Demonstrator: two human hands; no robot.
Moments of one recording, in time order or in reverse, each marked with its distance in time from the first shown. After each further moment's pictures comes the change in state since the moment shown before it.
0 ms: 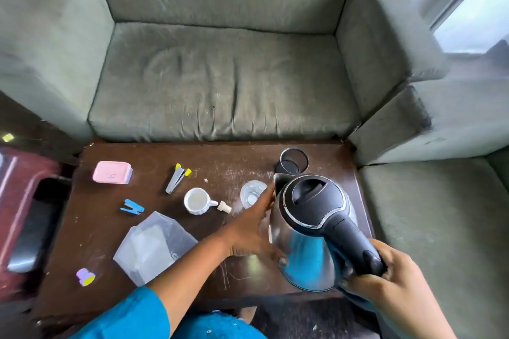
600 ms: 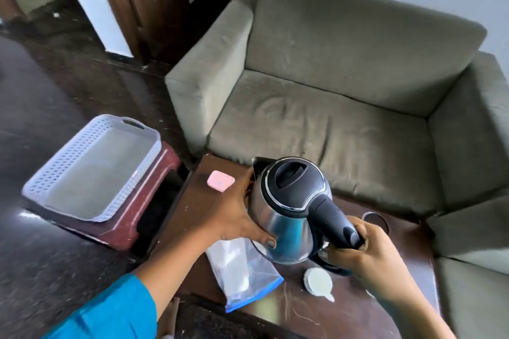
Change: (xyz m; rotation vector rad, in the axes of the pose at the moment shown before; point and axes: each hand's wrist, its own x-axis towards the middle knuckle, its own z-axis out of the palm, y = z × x) left_hand -0.212 0.053 -0.139 0.123 0.709 0.237; right_hand -0.022 -0.179 0.117 0.034 -0.349 -0.424
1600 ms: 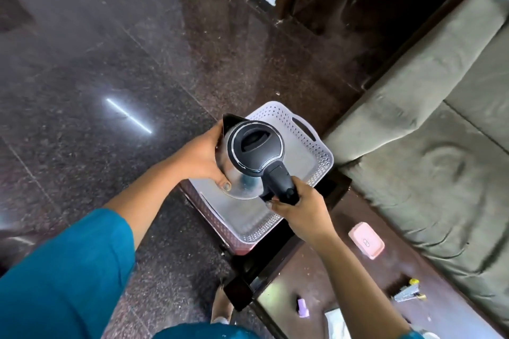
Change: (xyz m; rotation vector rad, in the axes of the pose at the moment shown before) left_hand -0.106 -0.224 -0.487 0.194 0.303 -0.387; right_hand 0.238 -0.145 0.489 -0.293 -0.436 -0.146
